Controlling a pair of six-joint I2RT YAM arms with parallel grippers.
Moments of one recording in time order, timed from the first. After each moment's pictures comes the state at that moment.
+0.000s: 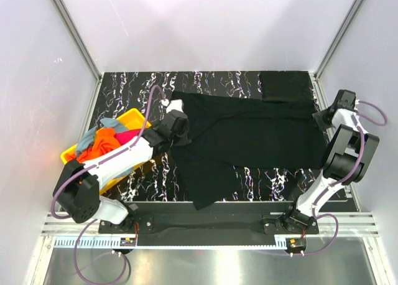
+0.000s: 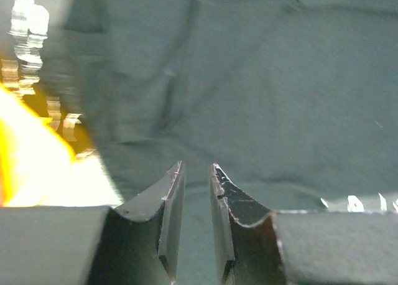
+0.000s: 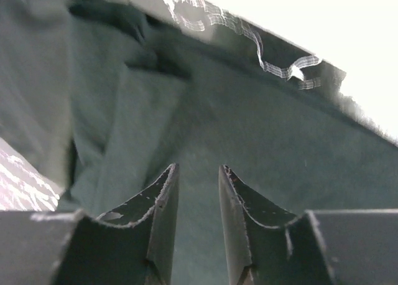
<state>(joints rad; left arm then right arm) -0.68 1.40 0.99 -0.35 -0.28 -0.63 -0.45 1.84 1.30 -0.40 -0.02 0.80</state>
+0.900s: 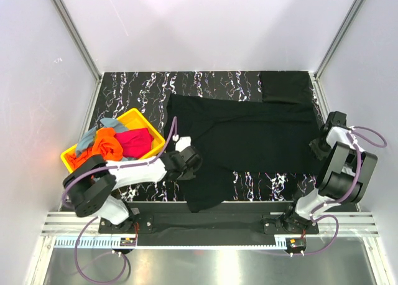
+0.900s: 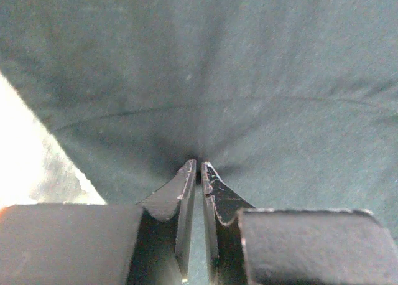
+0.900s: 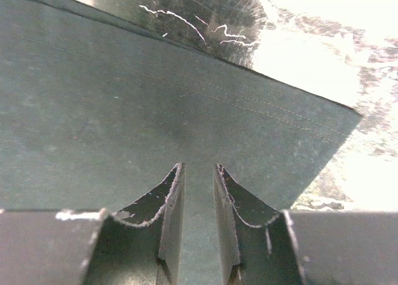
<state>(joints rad) -0.94 1.50 0.74 -0.33 -0.32 -0.89 -0.45 1.60 0.95 -0.57 0.22 0.79</state>
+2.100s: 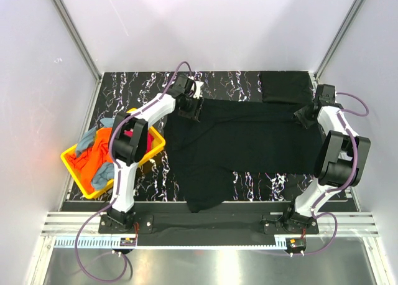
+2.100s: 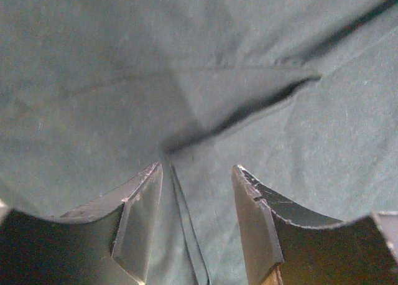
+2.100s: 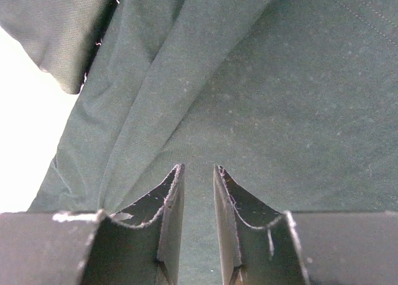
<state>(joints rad) -0.45 2.15 1.74 -0.57 0.20 -0.11 -0.27 1.73 1.25 -0.49 -0.05 0.79</state>
